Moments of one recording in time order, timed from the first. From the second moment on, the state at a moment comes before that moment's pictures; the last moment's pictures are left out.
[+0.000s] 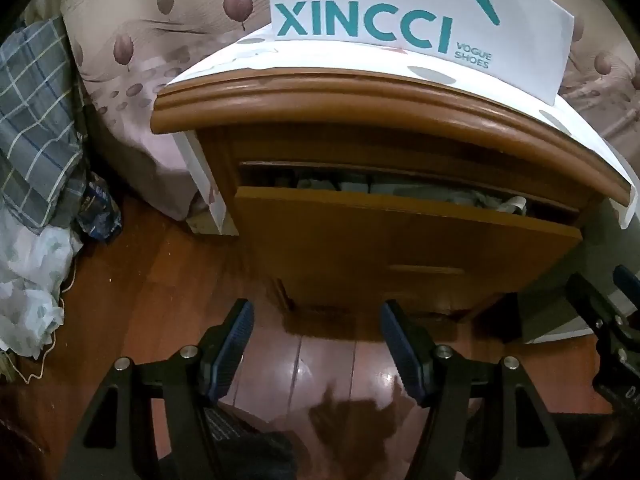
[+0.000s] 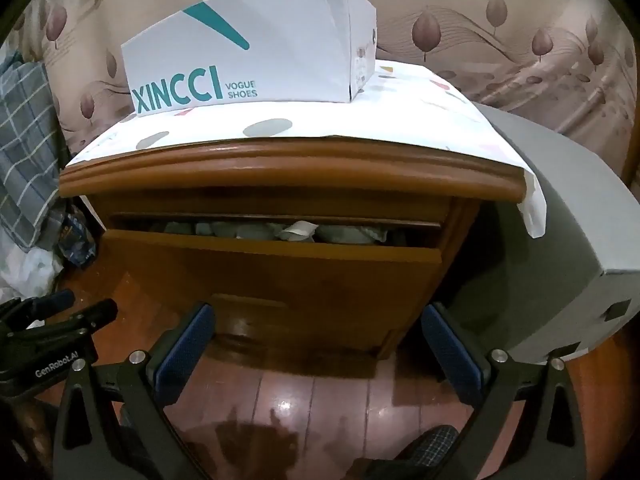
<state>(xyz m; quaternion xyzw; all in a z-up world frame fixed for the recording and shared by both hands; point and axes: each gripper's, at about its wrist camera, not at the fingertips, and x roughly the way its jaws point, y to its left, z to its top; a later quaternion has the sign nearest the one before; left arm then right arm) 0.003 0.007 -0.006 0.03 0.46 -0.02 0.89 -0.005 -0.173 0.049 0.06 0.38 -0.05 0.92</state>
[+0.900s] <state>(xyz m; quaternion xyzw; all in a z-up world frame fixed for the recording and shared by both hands) 0.006 0.005 -0.005 0.03 0.47 -0.01 0.88 -0.004 -0.176 0.043 0.06 0.38 -0.06 0.92</state>
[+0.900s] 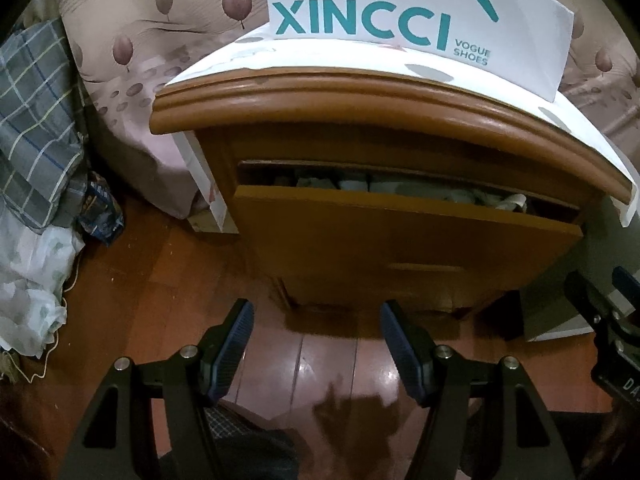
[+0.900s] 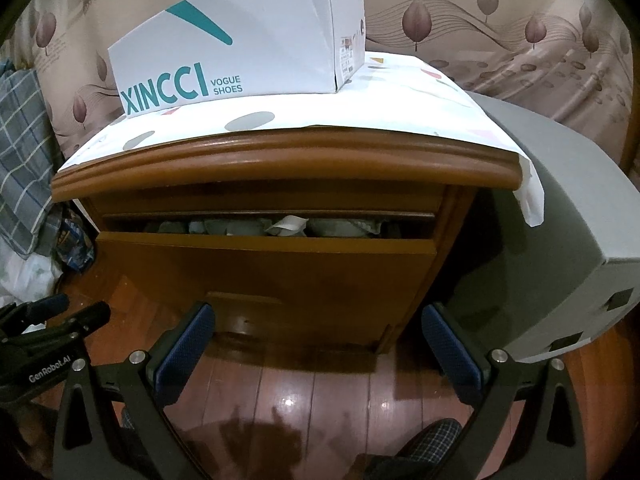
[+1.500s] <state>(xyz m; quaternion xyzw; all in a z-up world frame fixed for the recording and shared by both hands) 0.007 0.008 -0.008 0.02 0.47 -0.01 0.88 -0.005 -0.175 0.042 0.06 0.39 -0.06 0.92</state>
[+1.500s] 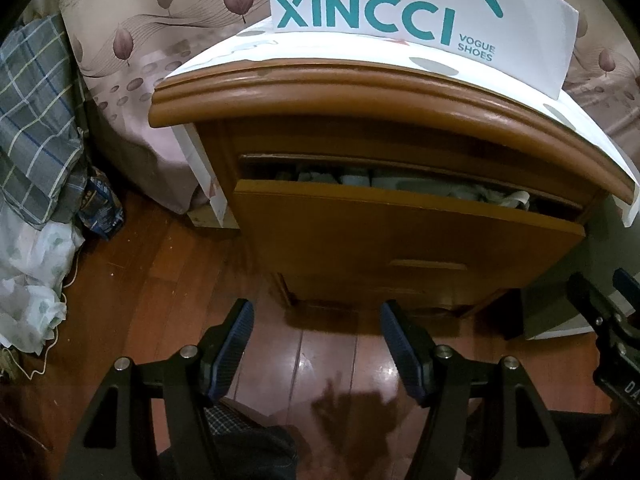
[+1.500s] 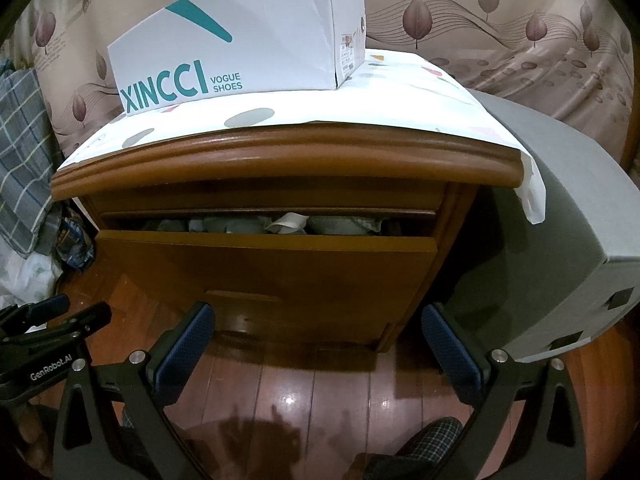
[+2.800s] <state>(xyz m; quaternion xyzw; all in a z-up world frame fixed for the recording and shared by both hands) 0.007 0.006 -0.013 0.01 0.49 -0.01 0.87 -0.003 -0.182 0.043 0.08 0.39 -0.07 0.91</state>
